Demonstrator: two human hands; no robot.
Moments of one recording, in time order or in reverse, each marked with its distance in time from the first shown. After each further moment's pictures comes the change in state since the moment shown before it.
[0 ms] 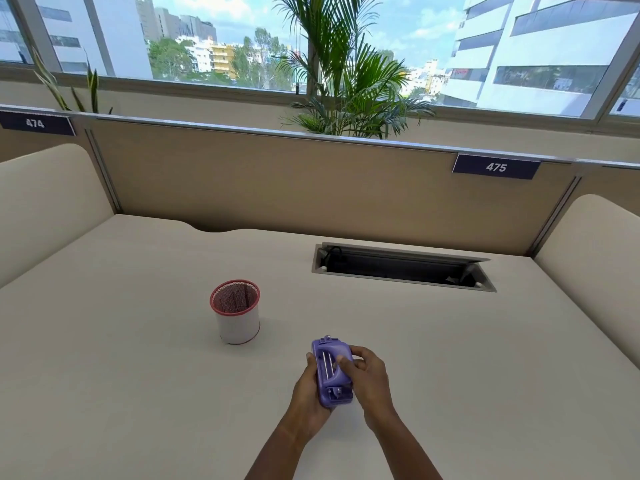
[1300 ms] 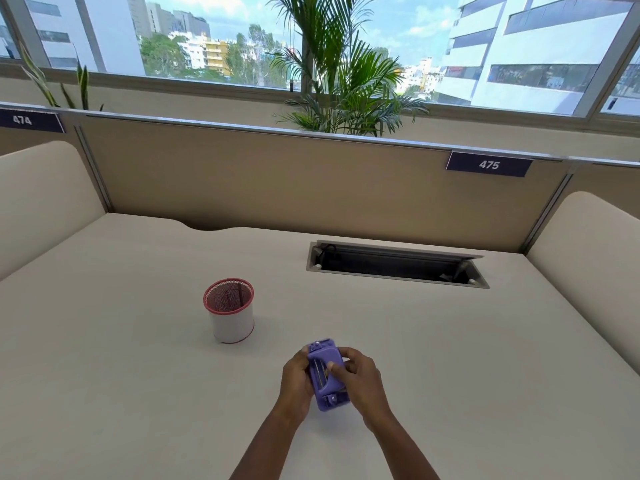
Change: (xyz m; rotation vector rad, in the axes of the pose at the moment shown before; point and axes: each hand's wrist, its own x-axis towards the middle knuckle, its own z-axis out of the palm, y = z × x) left_hand -0.003 0.015 0.012 0.127 0.158 0.200; right_hand 0.001 0.004 -0.004 -0.235 -0.086 -0.101
